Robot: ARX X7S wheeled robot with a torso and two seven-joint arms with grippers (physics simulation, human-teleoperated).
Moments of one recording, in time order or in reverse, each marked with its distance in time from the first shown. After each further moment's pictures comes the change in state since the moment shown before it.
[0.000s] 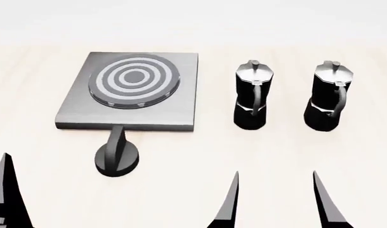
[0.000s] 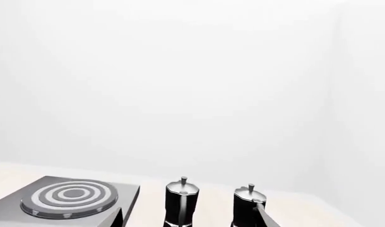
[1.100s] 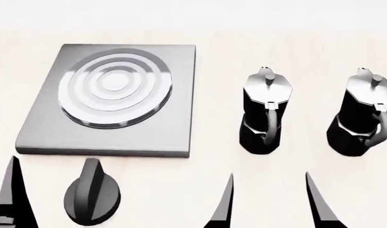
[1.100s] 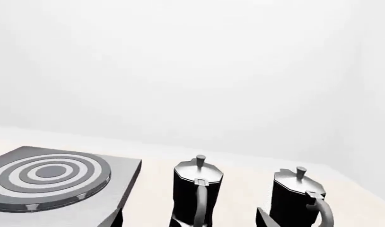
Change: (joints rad) left arm -0.005 -0.032 0.039 -0.026 0.003 0.005 -0.037; right arm 0.016 0.040 -0.036 0.024 0.043 0.003 0.042
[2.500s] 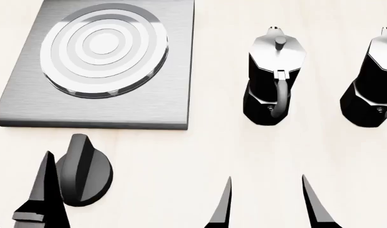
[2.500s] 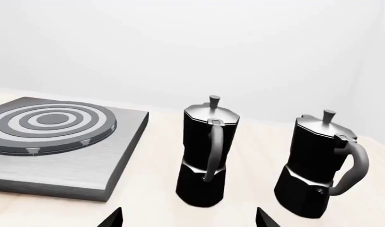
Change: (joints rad) left arm -0.090 0.019 0.129 0.115 -0.070 -0.173 -0.107; right arm 0.006 0.033 -0.022 0.036 0.044 -0.030 0.035
